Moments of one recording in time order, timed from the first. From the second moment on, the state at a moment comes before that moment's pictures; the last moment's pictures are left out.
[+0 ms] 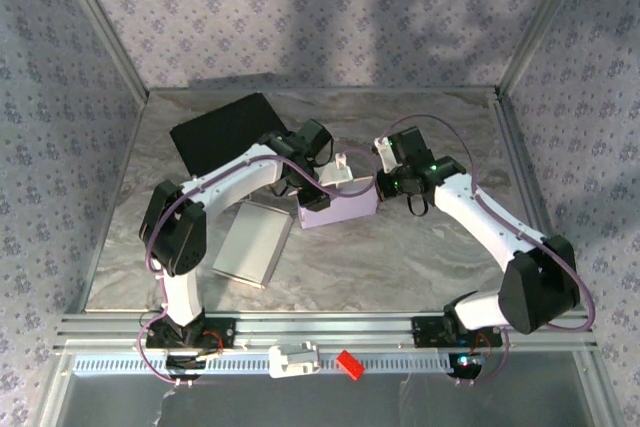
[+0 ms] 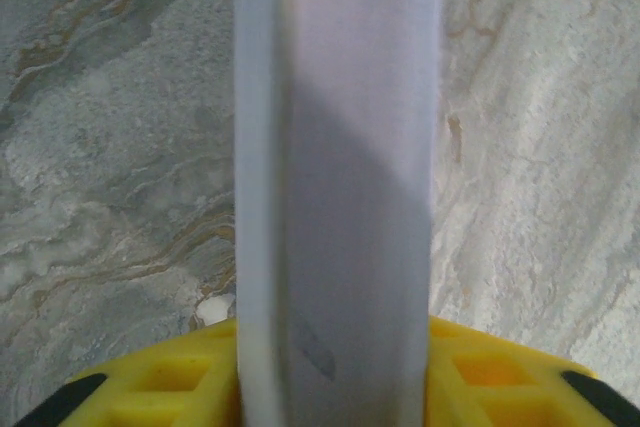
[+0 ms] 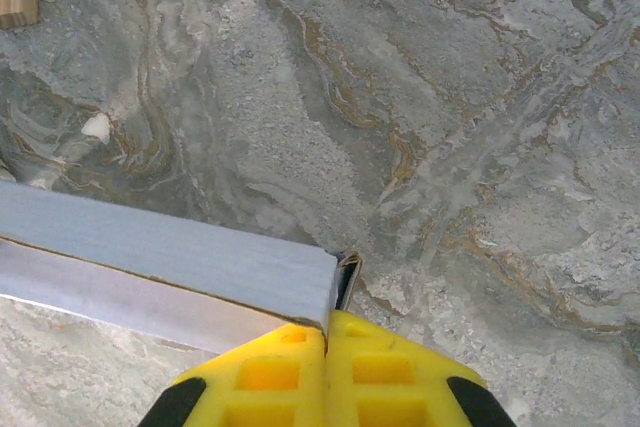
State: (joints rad) left arm -0.74 1.85 1.55 -0.92 0.21 0.55; right arm 0.45 1.37 1.06 -0.64 -0.05 0.05
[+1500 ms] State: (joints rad) left arm -0.68 1.46 1.35 -0.99 0.11 0.14; right arm 0.48 1.42 1.14 -0.72 -0.01 0.11
